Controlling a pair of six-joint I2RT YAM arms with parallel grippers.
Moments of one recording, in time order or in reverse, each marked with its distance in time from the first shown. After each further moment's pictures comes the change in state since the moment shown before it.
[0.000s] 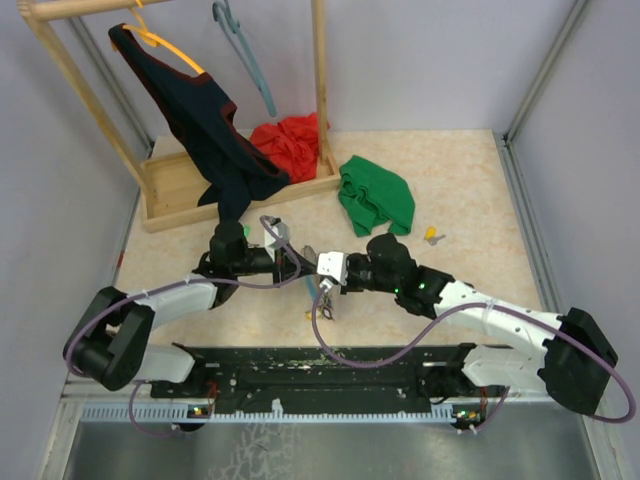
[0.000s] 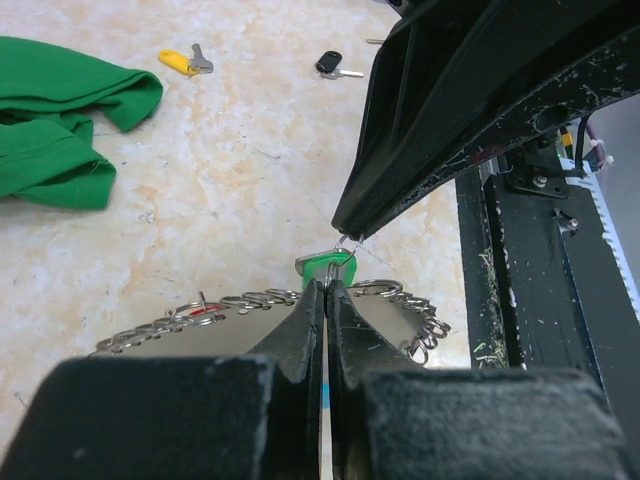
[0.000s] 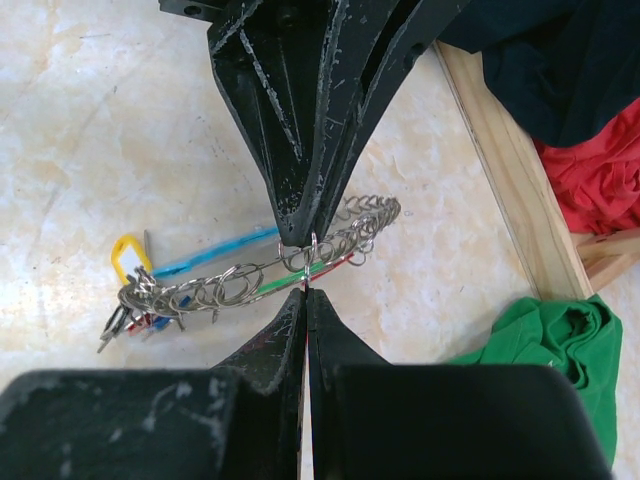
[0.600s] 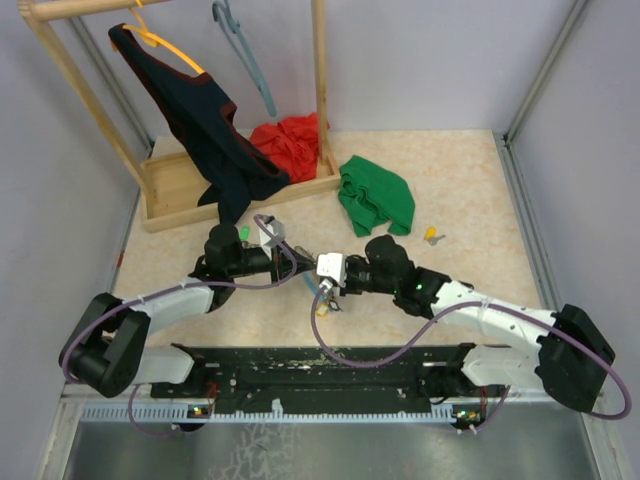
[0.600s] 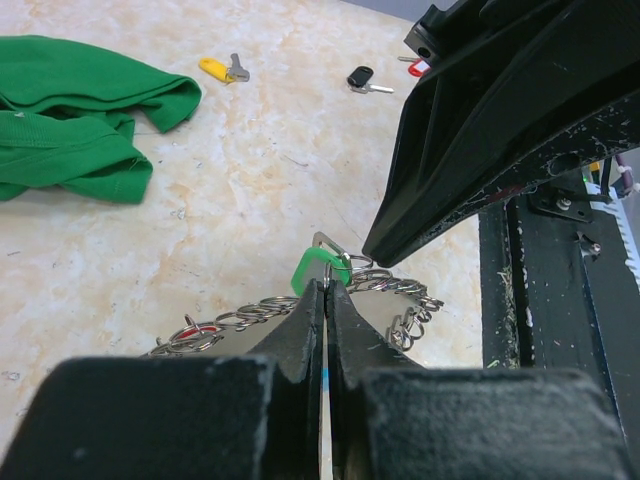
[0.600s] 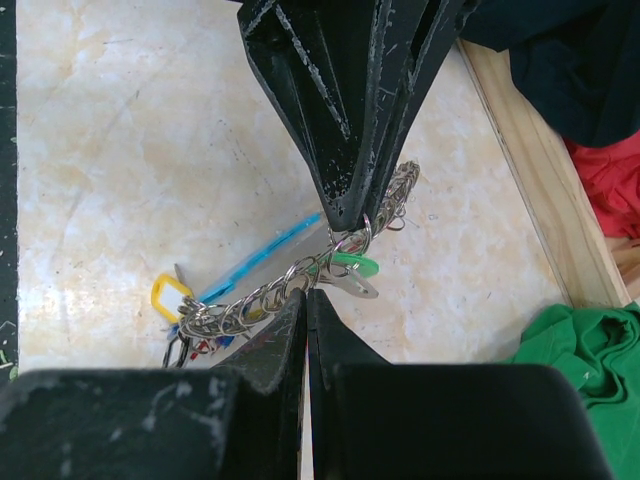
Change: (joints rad) left arm 0.007 -0.042 -0.035 0.044 -0.063 -0.066; right arm 0.000 0.024 -0.020 0.030 -0.036 0.036
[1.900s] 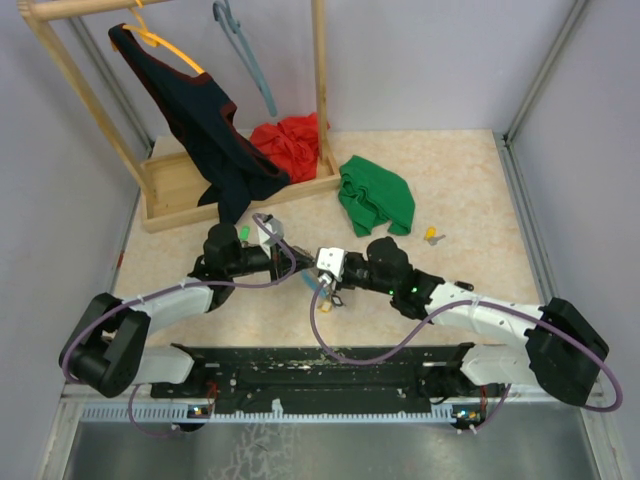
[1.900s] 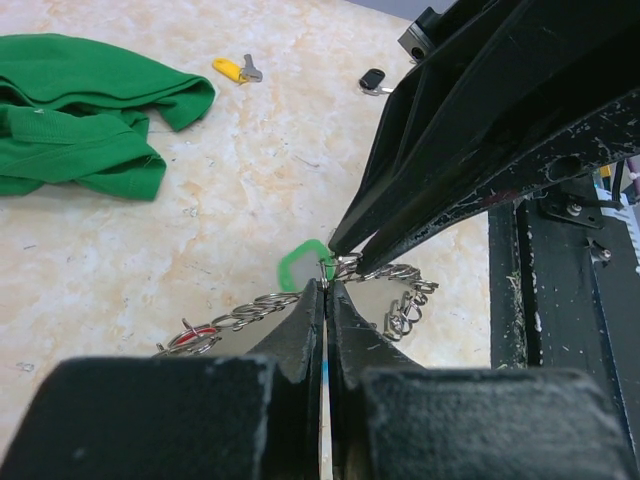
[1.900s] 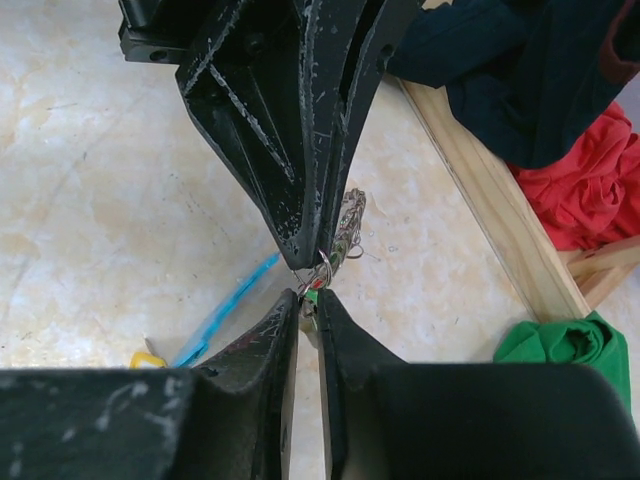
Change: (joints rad) left arm 0.004 0.000 -0.001 0.004 -0.013 -0.007; right arm 0.000 0.047 -0.057 0.259 0.040 0.058
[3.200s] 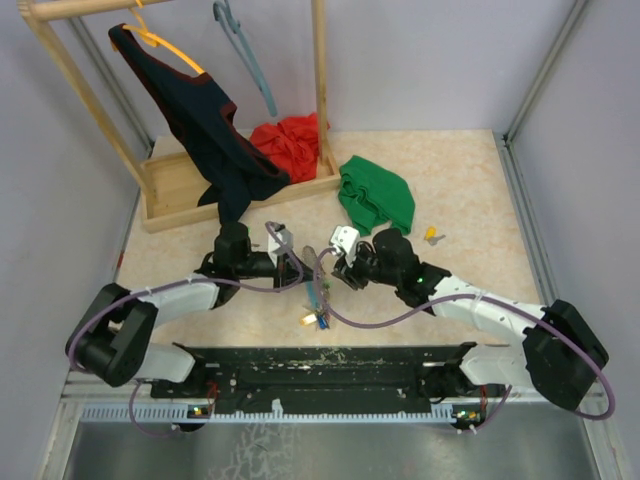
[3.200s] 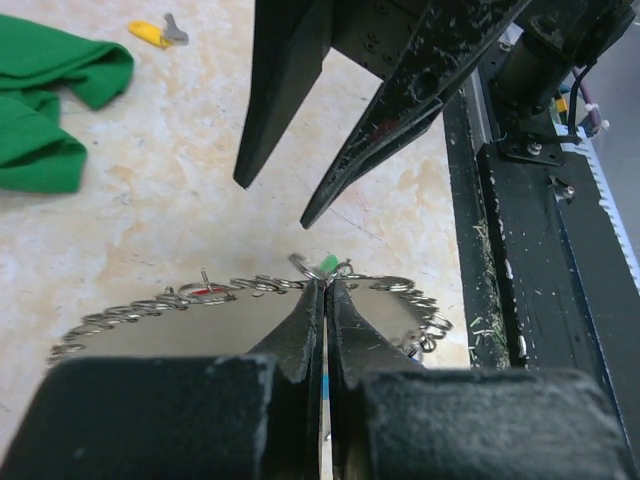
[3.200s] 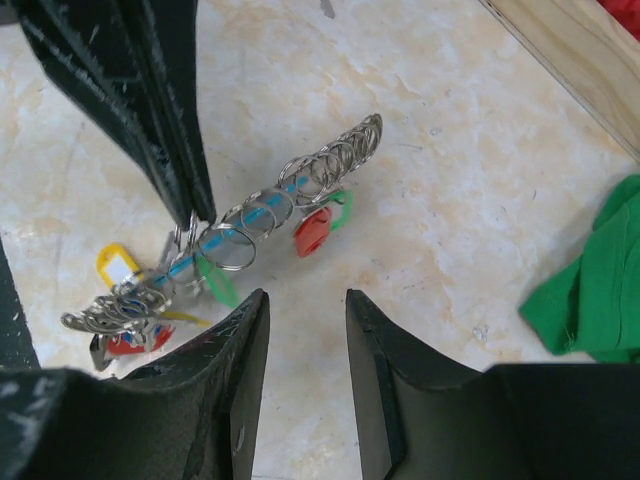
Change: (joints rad) left arm -0.011 0.031 0.014 -0.101 0.100 0.145; right arm -0.122 0.005 0.021 -0.177 -0.036 0.249
